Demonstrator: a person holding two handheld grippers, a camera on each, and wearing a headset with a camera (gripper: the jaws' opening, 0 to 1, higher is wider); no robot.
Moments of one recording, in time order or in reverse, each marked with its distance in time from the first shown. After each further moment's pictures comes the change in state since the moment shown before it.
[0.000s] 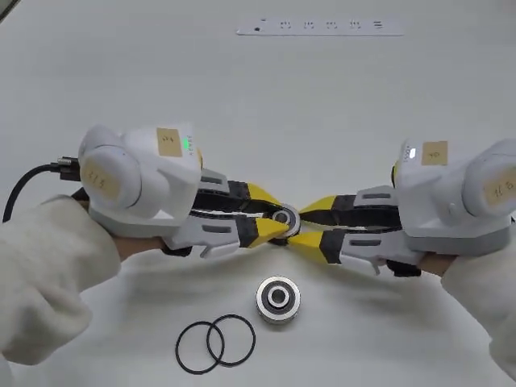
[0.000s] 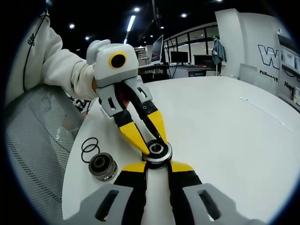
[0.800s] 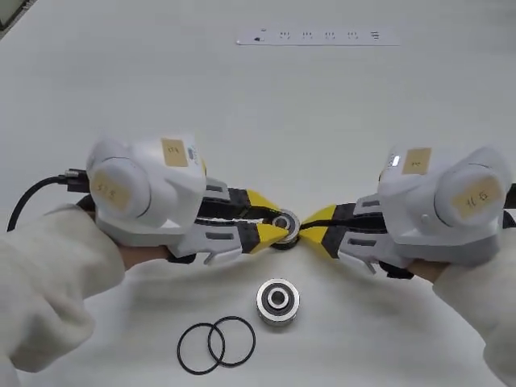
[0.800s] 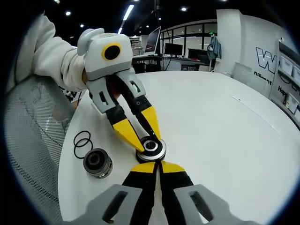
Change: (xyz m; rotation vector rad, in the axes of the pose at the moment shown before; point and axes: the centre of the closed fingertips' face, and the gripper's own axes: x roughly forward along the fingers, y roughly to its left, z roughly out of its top) left arm 0.003 0.000 -0.002 -0.002 0.013 0.034; right arm -0.002 -0.005 -0.002 -0.057 0.094 -0.113
